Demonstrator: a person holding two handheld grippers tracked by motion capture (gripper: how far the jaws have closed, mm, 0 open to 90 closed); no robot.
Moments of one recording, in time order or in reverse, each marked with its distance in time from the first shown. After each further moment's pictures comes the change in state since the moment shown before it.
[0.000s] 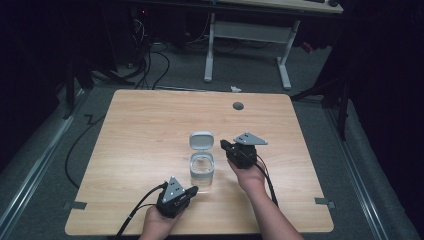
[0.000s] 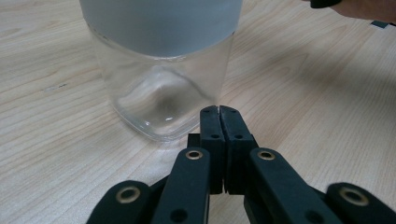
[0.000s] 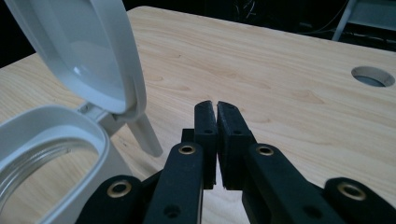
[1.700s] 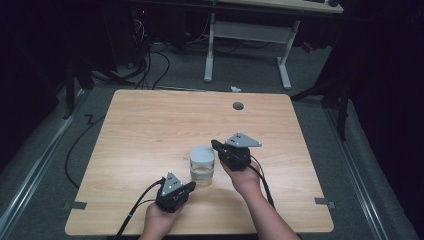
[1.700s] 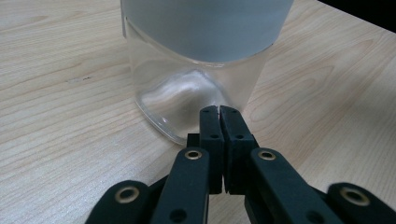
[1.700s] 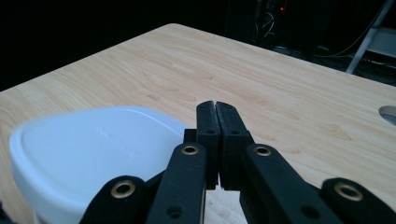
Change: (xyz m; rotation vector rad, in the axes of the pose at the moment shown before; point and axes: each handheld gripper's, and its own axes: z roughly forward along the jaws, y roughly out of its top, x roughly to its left) left arm 0.010 0.008 0.009 -0.026 0.070 -0.059; right arm 0.031 0.016 -0.015 -0.050 0.065 -0.079
